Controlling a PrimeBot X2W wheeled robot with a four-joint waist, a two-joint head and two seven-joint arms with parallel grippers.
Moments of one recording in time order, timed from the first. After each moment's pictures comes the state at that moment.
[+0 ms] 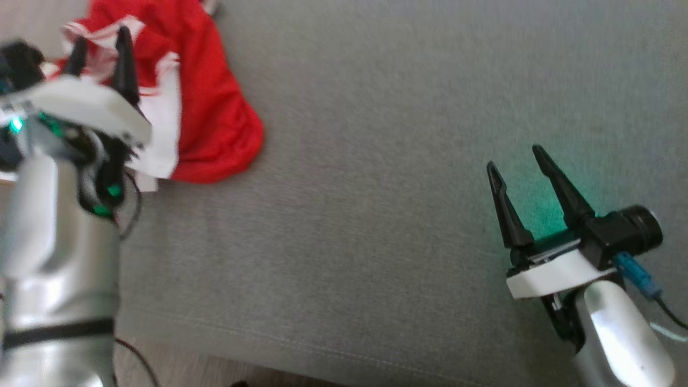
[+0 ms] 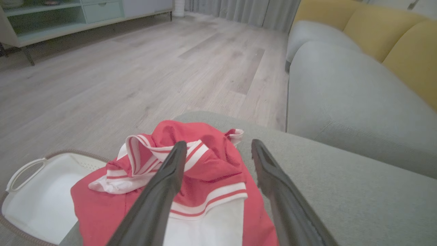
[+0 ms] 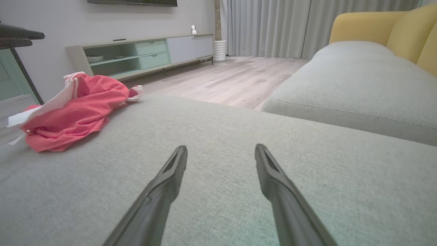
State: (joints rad) left arm -0.63 0.15 -0.02 0.41 -0.37 0.03 0.09; right arm -0.19 -0.18 0.22 0.20 0.09 0.12 -0.25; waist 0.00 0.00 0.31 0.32
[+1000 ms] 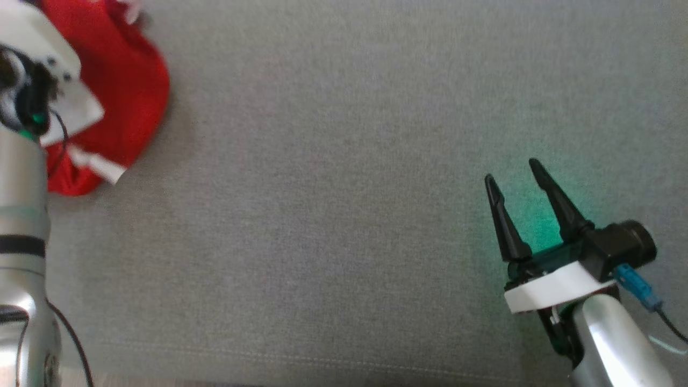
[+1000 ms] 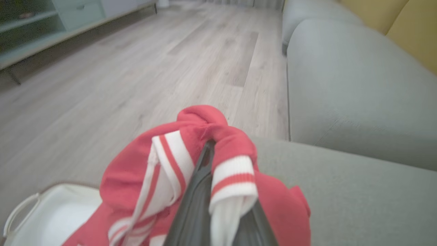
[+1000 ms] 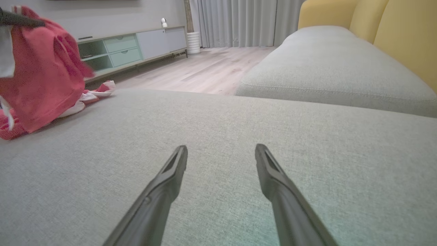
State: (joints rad) left arm -1.01 0.30 -0.08 0.85 -0.34 -0.04 0.10; right arm -0.16 -0.19 0.24 0.18 0.14 0.12 -0.25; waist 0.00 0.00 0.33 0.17
